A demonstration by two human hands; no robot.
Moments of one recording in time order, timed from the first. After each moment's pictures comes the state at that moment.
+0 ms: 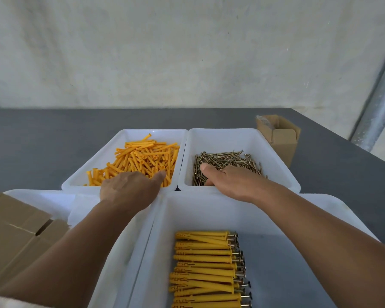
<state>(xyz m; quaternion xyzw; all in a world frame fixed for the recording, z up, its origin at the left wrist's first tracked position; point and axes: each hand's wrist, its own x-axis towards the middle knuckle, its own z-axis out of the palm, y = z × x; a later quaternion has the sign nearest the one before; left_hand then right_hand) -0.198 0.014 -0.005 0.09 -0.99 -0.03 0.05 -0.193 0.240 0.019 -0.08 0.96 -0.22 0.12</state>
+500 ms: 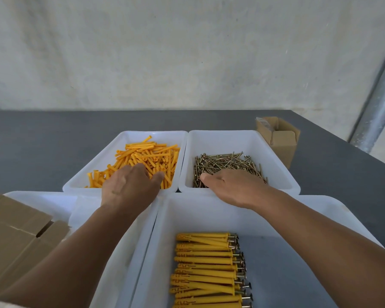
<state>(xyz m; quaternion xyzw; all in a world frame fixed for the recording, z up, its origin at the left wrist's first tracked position) -0.193 0.020 0.001 0.10 -0.97 -0.11 0.18 -0.195 0.242 0.009 -0.11 0.97 -0.18 0.07</state>
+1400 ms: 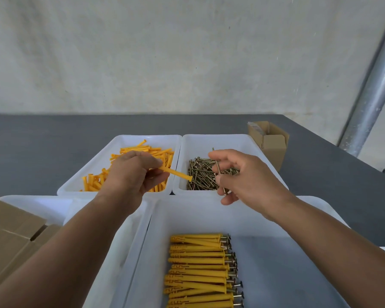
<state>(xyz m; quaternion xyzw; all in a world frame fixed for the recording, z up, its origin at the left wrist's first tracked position) -0.180 0.044 0.037 0.09 -0.61 -0.79 0.07 -0.153 0.262 0.032 -0.10 0.83 -0.54 -0.05</state>
